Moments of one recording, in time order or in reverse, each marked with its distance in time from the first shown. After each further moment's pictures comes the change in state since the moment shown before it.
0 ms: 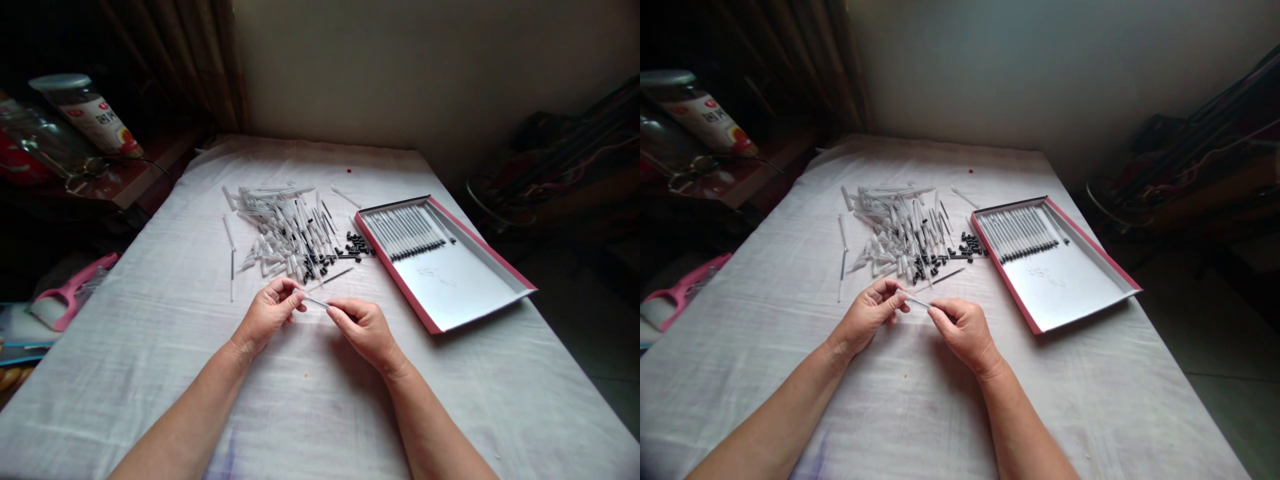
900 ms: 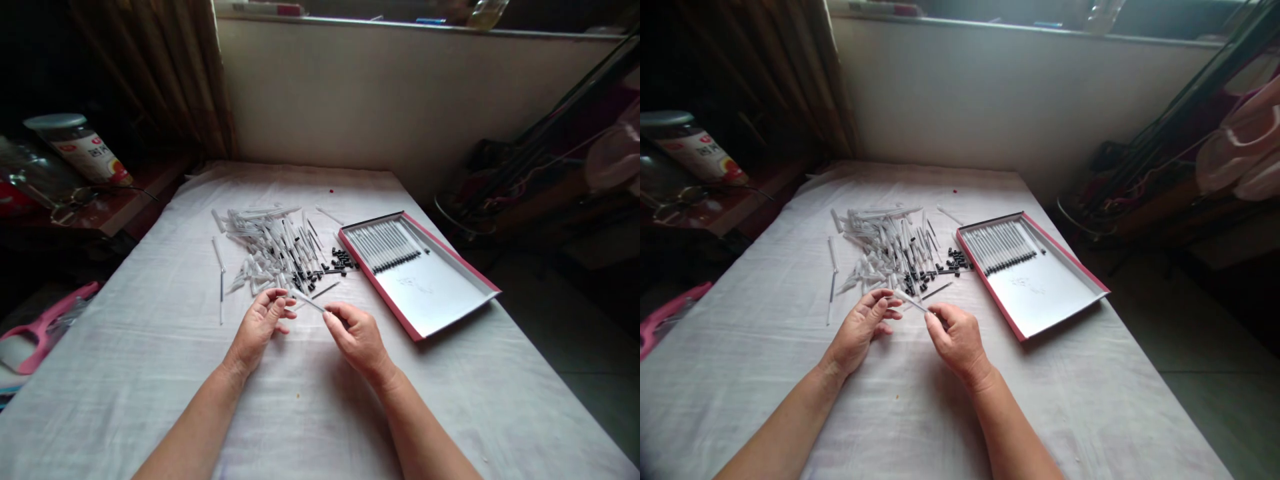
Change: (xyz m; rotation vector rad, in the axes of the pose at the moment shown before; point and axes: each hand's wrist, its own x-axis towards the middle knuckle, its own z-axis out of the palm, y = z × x) left_hand 0.005 -0.004 -0.002 -0.083 0.059 0.023; right_hand 0.004 -0.010 -0.004 -0.127 0.149 -0.070
